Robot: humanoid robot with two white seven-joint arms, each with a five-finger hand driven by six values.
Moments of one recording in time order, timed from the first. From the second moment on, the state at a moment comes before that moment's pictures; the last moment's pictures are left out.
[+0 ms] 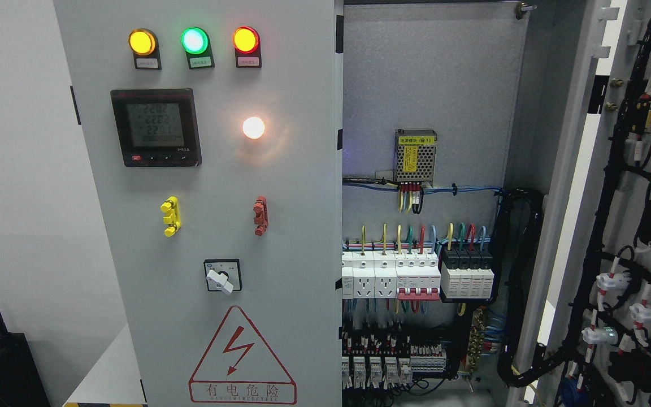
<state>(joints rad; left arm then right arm) 0.07 -0.04 -0.08 0.00 0.15 -0.18 -0.13 0.98 -0.27 0.19 -1.57 -0.08 -0.21 -0.04</state>
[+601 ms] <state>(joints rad) 0.07 -0.04 -0.07 0.00 0.15 -0.18 -0.13 0.82 -0.37 0.31 -1.77 -0.08 -0.25 -0.04</state>
